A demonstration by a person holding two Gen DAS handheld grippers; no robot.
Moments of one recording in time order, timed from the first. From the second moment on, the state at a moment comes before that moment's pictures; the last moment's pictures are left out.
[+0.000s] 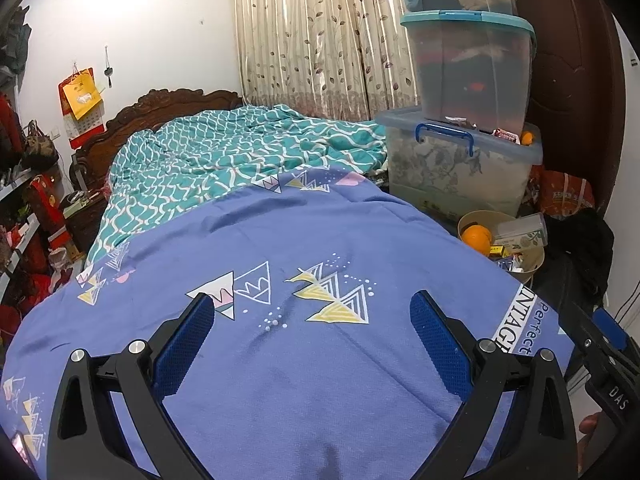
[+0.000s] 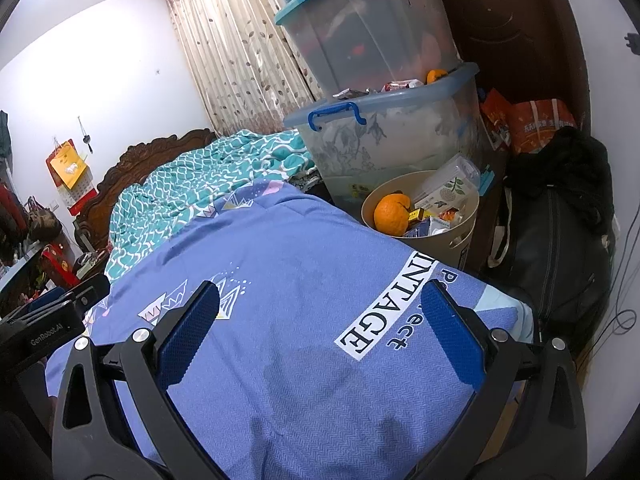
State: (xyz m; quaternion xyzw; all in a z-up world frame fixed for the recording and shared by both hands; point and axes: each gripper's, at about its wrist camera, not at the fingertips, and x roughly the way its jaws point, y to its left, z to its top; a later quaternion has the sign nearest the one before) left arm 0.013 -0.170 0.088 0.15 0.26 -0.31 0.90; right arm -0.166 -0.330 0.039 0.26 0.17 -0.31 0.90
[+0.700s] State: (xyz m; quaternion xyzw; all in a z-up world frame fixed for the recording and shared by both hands) left arm 0.013 -0.169 0.087 0.16 0.26 -0.28 0.91; right arm -0.165 -0.328 0.039 0.26 0.17 -0.31 0.90
